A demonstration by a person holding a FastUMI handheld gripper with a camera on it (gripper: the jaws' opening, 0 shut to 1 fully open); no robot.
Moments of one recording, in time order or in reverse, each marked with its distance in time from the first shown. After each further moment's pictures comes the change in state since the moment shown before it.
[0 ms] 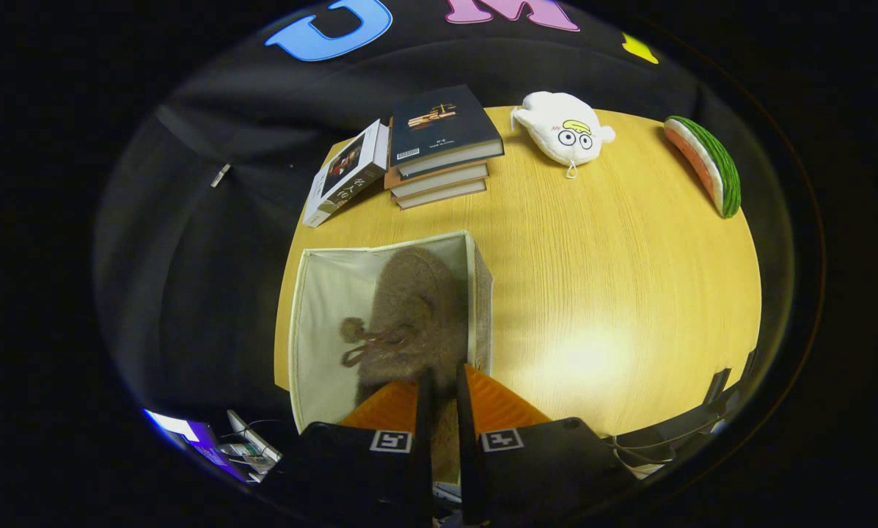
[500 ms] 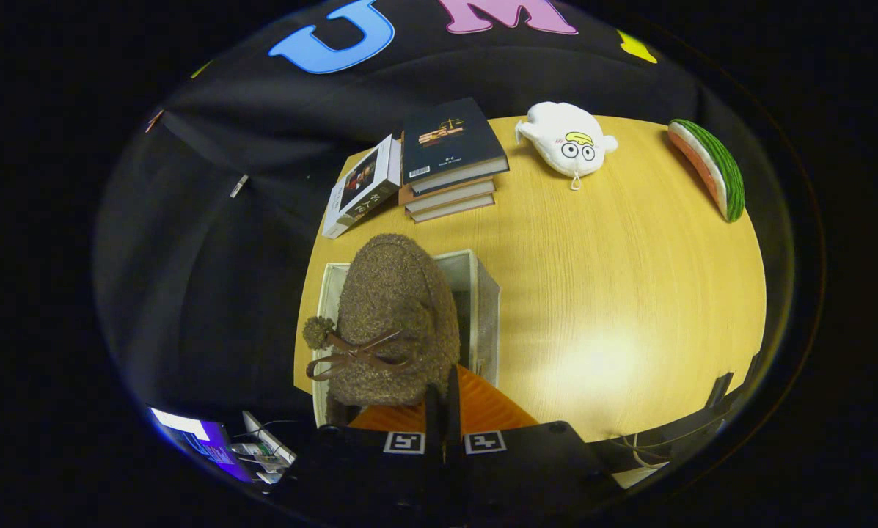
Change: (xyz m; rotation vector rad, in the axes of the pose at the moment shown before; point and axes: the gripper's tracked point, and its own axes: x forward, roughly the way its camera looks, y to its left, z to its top) arm -0.013 0.008 0.008 -0.007 -0.007 0.051
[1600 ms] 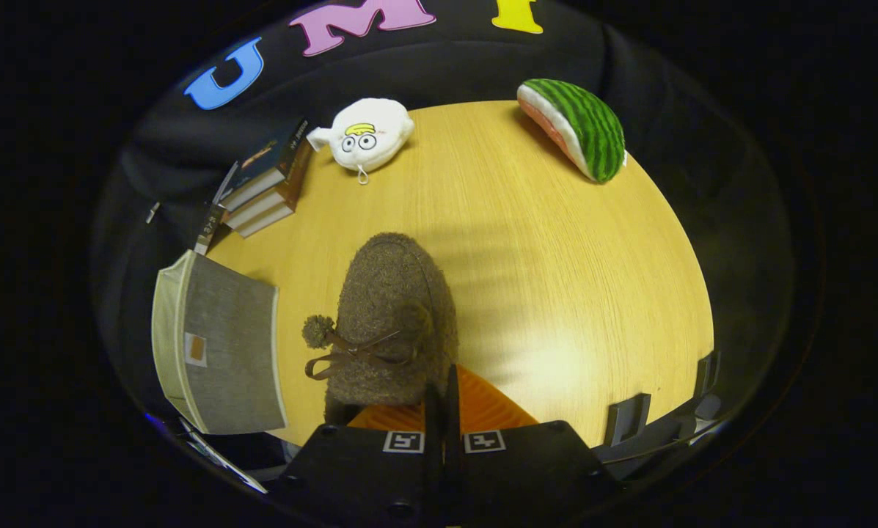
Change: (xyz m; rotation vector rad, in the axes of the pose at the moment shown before) arm -0.032 -0.286 -0.014 0.084 -0.122 -0.216
